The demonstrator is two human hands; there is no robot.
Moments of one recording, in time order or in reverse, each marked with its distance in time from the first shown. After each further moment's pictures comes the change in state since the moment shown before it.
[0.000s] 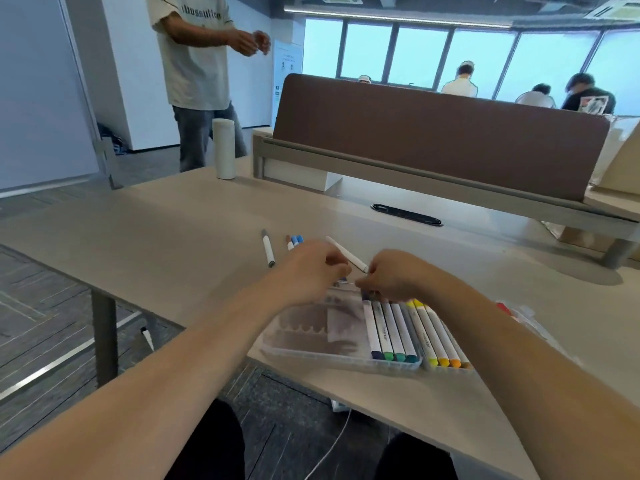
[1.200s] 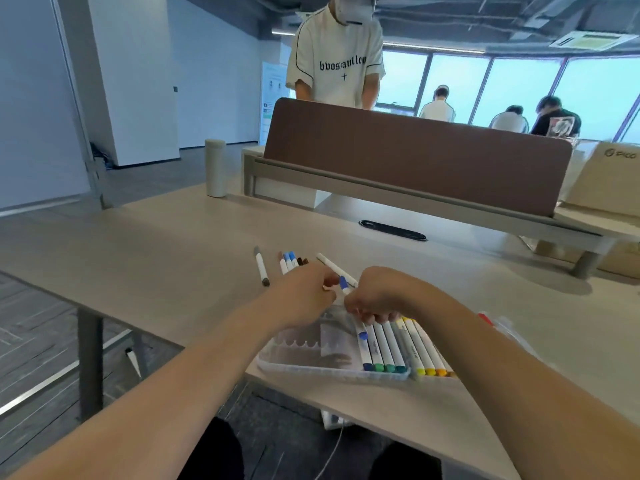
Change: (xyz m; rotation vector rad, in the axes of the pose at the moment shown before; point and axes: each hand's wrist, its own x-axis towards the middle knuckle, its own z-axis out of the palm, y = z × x) left_hand -0.012 0.009 -0.005 0.080 -0.094 -0.051; right_hand -0.025 -0.022 -0.011 0.114 -0.145 0.087
